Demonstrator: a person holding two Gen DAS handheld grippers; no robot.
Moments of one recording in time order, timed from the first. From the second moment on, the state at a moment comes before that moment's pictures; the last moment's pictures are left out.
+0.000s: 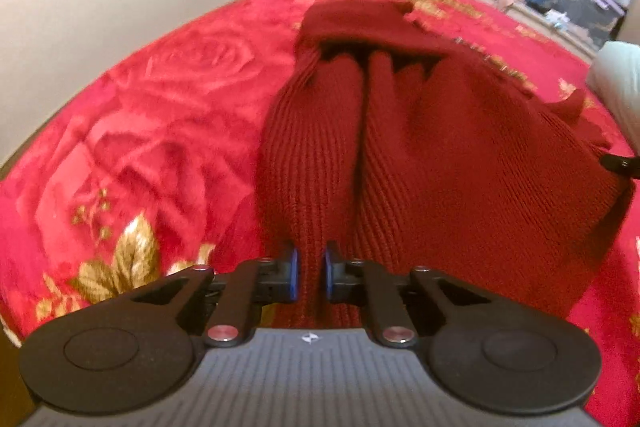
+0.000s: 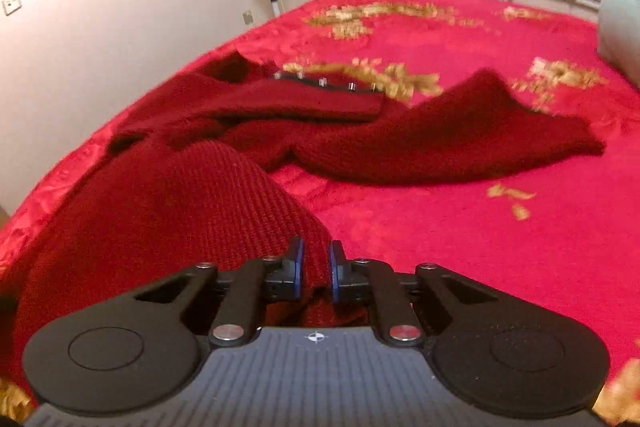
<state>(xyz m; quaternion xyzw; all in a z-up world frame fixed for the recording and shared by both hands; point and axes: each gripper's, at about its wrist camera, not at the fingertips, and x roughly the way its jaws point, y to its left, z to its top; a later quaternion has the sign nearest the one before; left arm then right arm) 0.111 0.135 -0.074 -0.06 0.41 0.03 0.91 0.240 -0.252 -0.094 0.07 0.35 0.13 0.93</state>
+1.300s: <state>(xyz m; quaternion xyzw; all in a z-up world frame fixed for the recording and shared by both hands) 0.075 0.133 -0.092 -0.06 0.46 -0.03 0.88 0.074 -0.323 -0.131 0.10 0.43 0.01 0.90</state>
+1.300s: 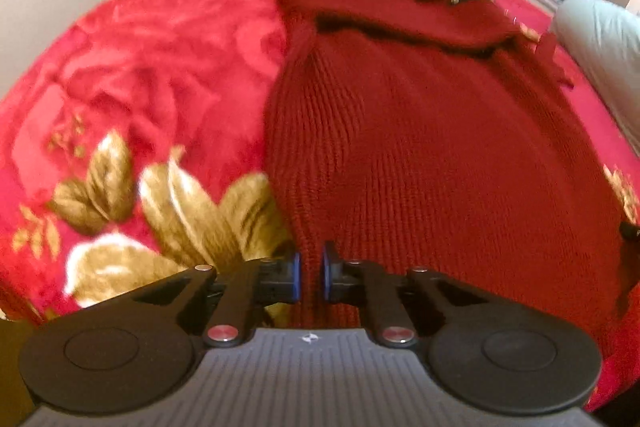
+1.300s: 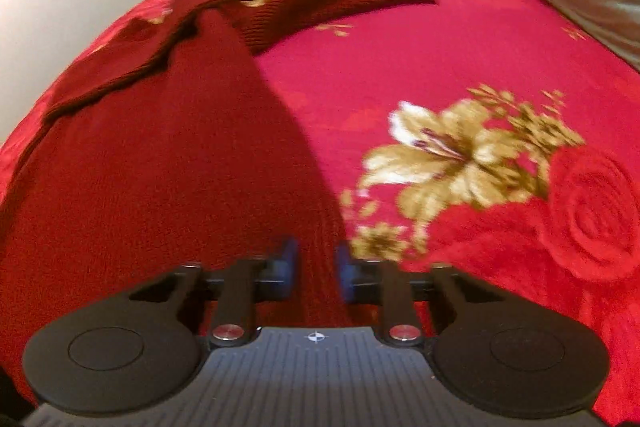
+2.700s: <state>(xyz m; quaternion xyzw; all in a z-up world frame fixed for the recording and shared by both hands) 0.176 -0.054 -0.011 0.01 0.32 -0.11 0.94 0.127 -0.299 -0.065 0.05 0.24 0.00 0.97</state>
